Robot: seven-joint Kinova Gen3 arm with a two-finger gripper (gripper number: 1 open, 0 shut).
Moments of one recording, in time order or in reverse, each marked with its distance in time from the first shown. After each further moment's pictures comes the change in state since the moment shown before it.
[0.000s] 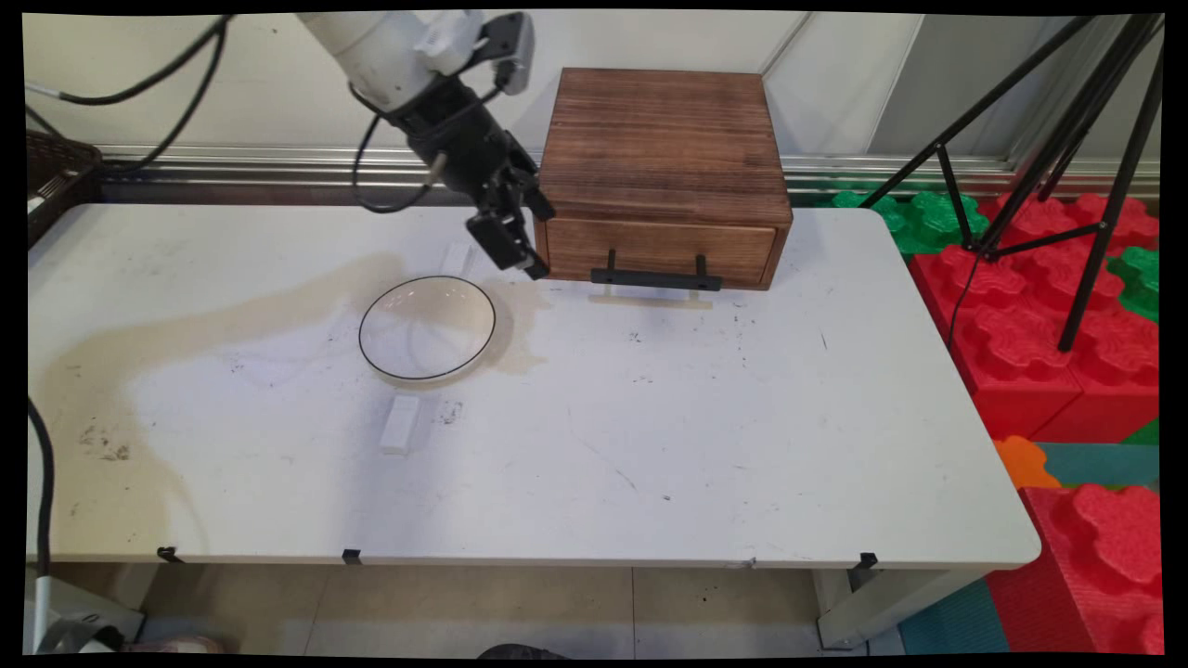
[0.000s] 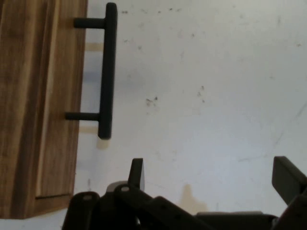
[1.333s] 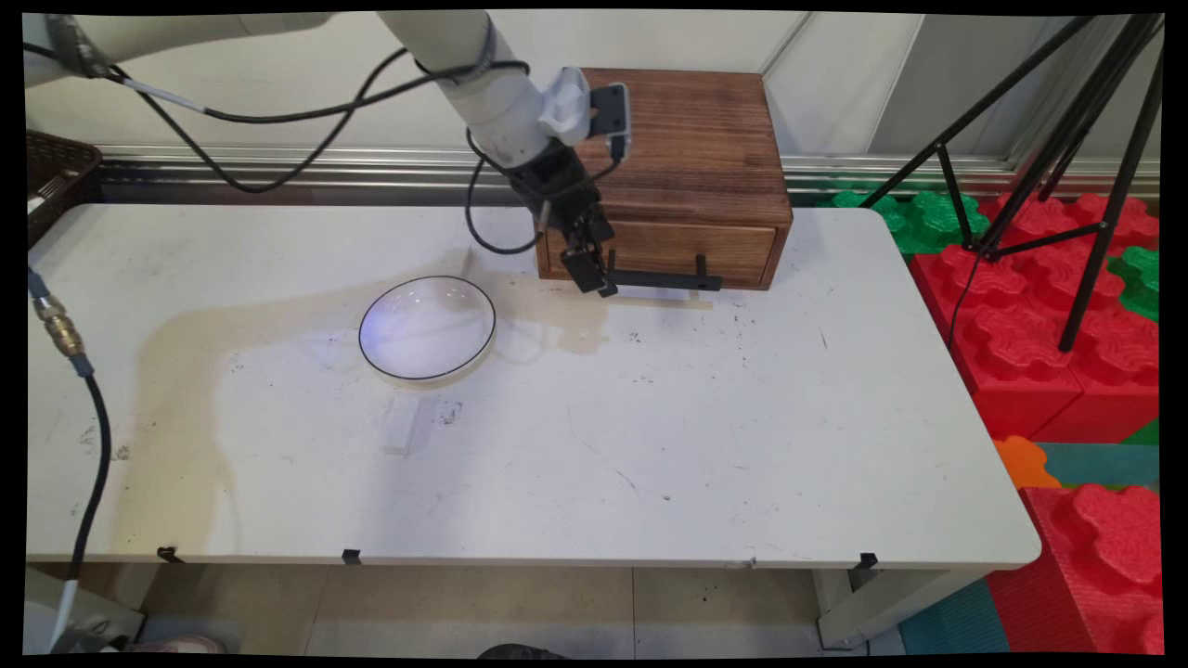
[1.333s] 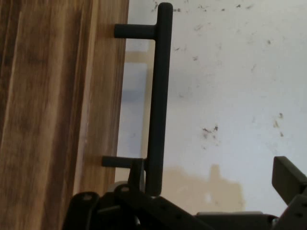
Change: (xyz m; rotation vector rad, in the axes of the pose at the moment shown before) arm 0.039 -0.032 0.107 0.085 -0.066 -0.001
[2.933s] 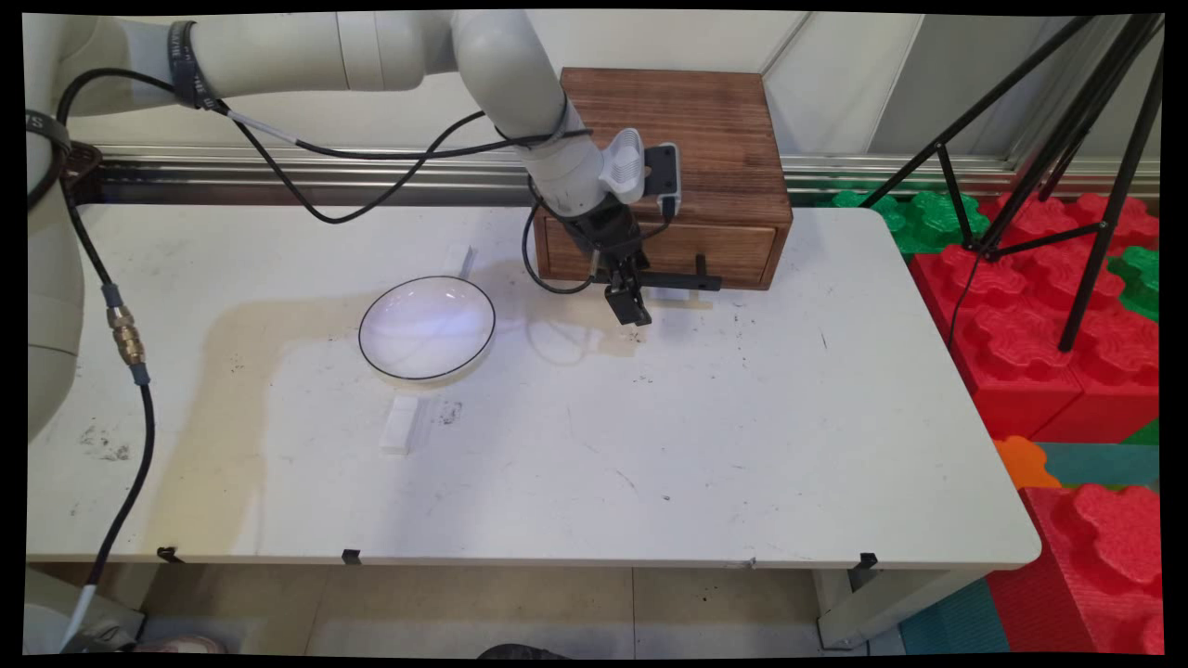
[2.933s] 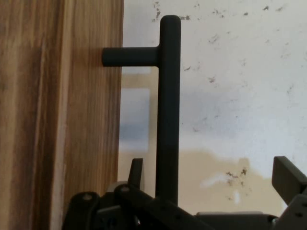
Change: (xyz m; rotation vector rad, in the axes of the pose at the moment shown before) arm 0.023 -0.001 0.082 0.016 -0.027 0.057
